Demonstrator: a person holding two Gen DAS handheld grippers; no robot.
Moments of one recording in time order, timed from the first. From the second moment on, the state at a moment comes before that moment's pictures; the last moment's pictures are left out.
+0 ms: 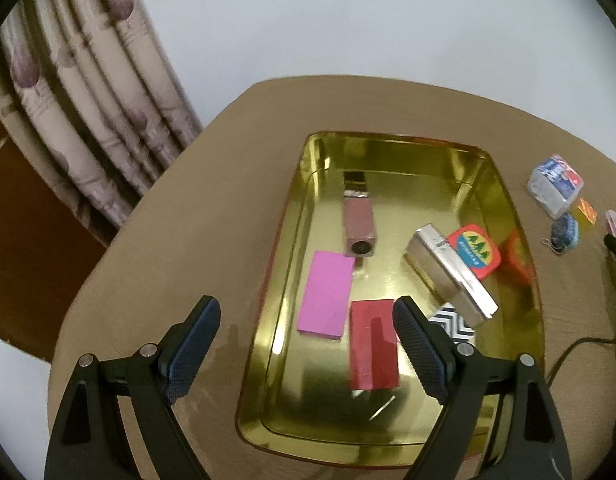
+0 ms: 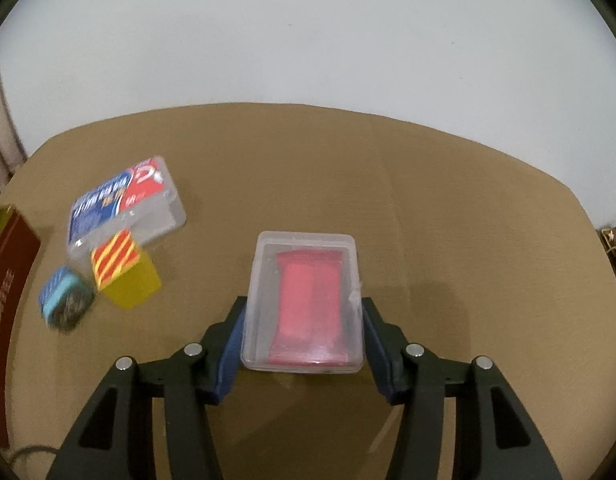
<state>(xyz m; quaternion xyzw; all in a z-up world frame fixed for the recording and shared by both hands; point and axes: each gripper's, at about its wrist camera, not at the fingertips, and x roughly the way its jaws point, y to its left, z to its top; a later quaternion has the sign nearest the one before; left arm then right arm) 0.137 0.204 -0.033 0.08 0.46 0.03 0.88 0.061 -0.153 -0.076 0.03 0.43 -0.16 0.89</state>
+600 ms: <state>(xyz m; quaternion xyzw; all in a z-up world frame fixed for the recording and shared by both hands) 0.116 0.095 -0.017 0.12 0.45 -0.08 0.88 0.046 -0.146 -0.078 0.02 0.43 -0.12 0.90</state>
